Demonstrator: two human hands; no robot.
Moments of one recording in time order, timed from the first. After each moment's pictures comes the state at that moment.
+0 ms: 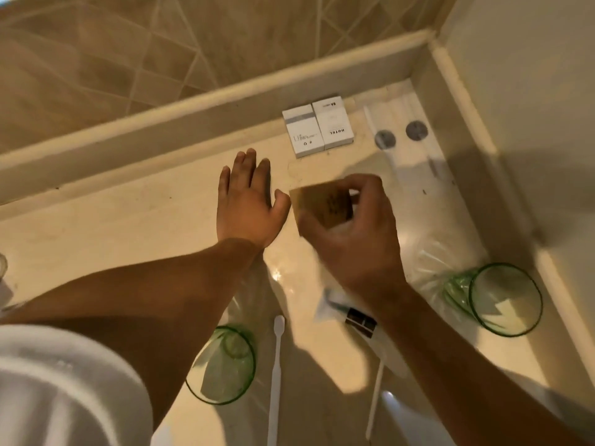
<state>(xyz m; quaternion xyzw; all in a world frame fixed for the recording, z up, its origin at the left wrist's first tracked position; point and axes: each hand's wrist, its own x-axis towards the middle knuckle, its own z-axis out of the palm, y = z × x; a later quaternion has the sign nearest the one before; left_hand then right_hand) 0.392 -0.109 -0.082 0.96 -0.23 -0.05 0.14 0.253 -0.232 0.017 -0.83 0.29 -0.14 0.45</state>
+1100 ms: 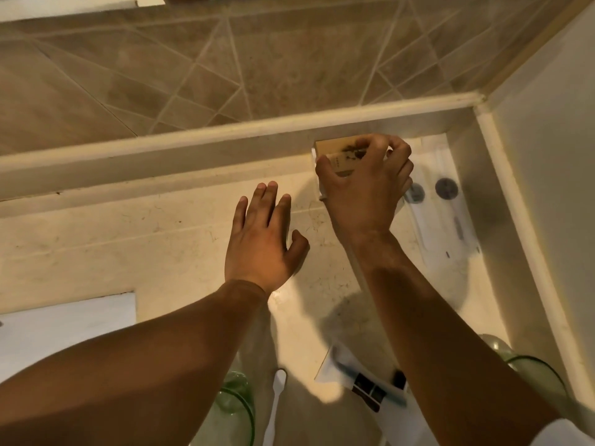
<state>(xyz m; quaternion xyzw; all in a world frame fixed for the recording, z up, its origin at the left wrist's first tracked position) 0.395 -0.106 -0.100 0.96 -0.24 -0.04 0.16 0.409 -0.279 -0.047 -0.88 0.37 -0.18 0.24</state>
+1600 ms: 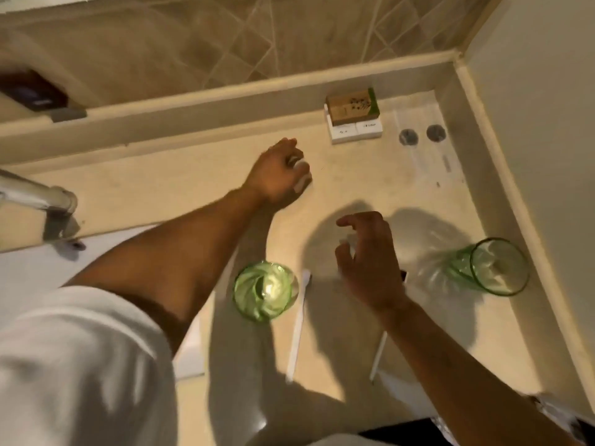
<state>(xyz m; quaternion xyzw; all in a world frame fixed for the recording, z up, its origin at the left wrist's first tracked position) 0.398 -0.079 -0.028 0.89 -0.19 -0.22 0.34 0.190 -0.189 -0.017 -0.90 0.18 -0.11 0.38</state>
